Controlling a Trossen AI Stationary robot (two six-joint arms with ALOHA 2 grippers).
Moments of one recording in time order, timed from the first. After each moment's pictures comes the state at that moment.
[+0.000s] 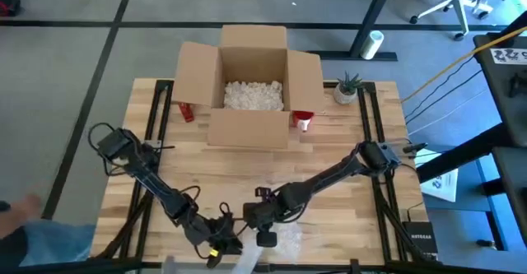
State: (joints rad) left arm -0.75 1.80 0.93 0.55 -0.32 -0.73; right arm 0.44 2.20 1.78 -0.64 -0.03 0.42
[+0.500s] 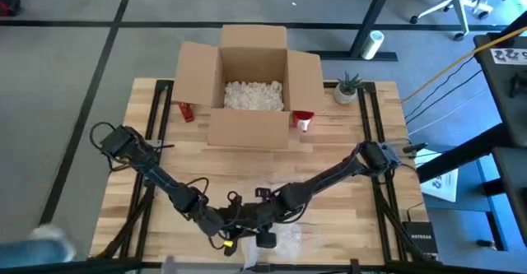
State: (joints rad) left arm -0.66 1.80 0.96 0.40 -0.42 -0.65; right arm 0.47 2.17 1.80 -0.69 -0.03 0.44
